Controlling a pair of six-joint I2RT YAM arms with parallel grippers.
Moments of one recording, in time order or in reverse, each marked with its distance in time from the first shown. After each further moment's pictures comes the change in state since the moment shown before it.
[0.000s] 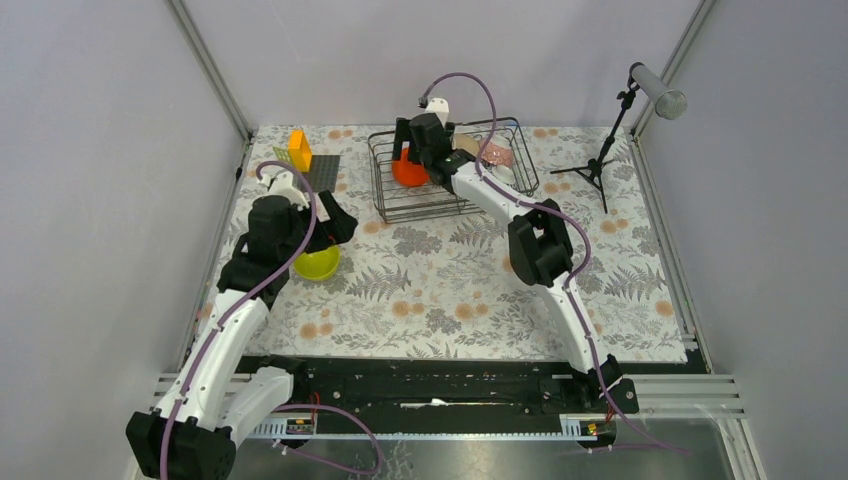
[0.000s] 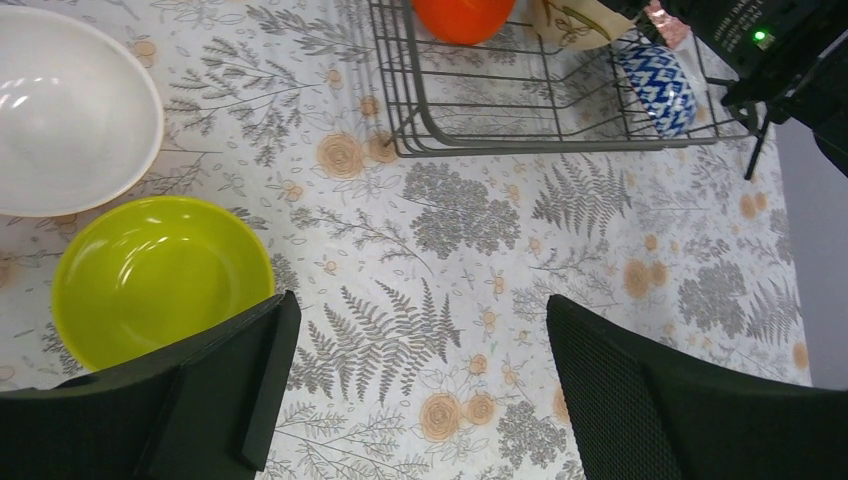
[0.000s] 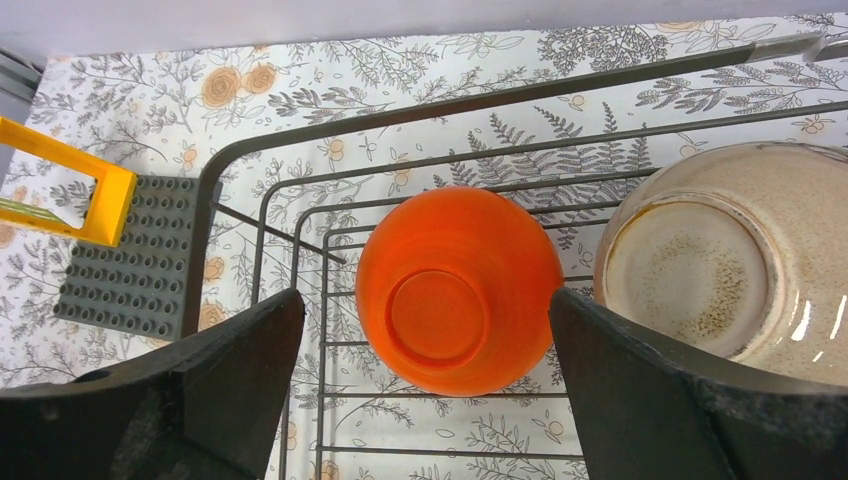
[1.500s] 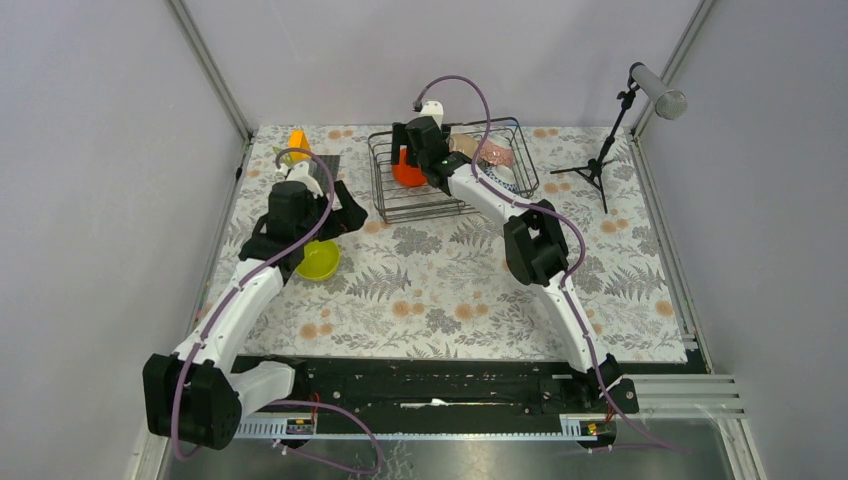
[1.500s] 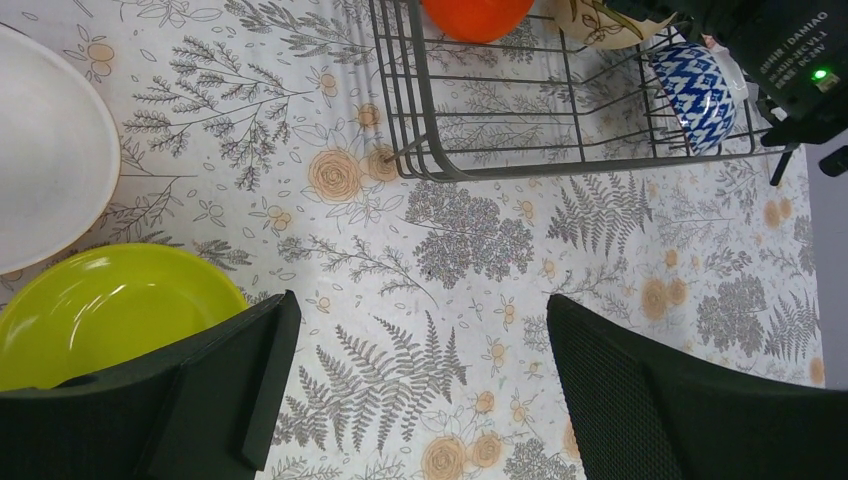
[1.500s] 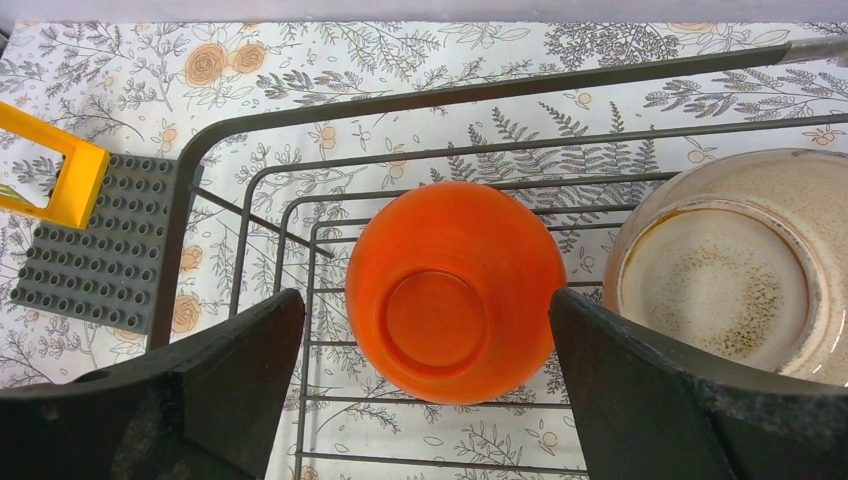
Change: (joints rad) left arm 0.000 0.201 0.008 0.134 0.010 -0.008; right arm 0.007 0.044 0.034 0.000 -0.006 -0.059
